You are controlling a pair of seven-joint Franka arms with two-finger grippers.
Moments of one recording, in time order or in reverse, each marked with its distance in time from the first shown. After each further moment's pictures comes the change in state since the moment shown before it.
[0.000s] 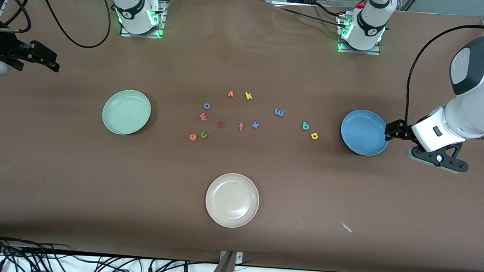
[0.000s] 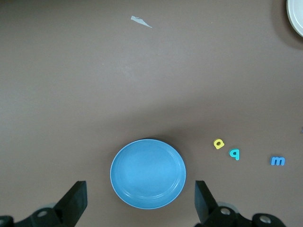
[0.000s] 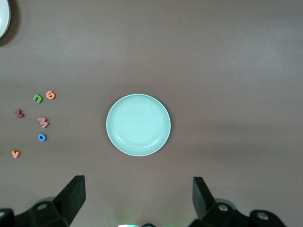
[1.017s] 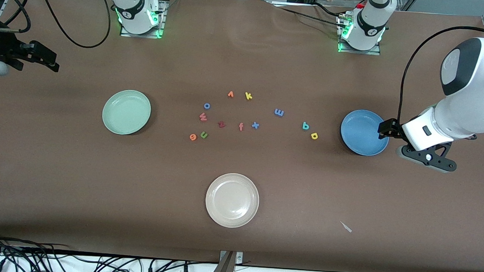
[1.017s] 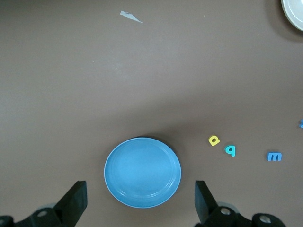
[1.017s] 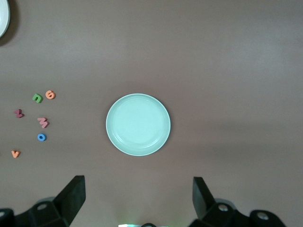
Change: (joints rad) left arm -0.020 0.003 -0.005 -0.014 -0.001 0.000 -0.001; right arm 0.000 0.000 -0.001 0.000 0.000 -0.002 -0.001
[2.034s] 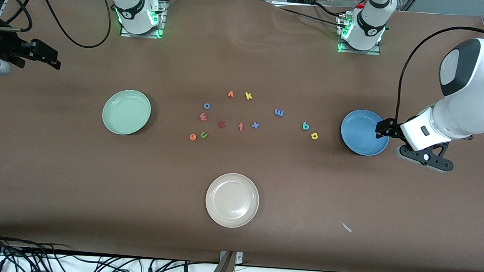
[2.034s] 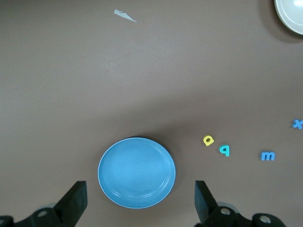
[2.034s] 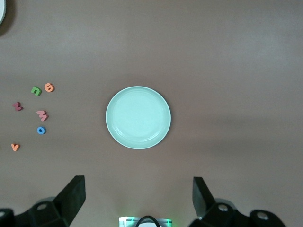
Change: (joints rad) left arm 0.000 0.003 0.000 -0.003 -0.023 -0.001 0.000; right arm 0.000 0.000 0.001 0.000 0.000 -0.031 0.000
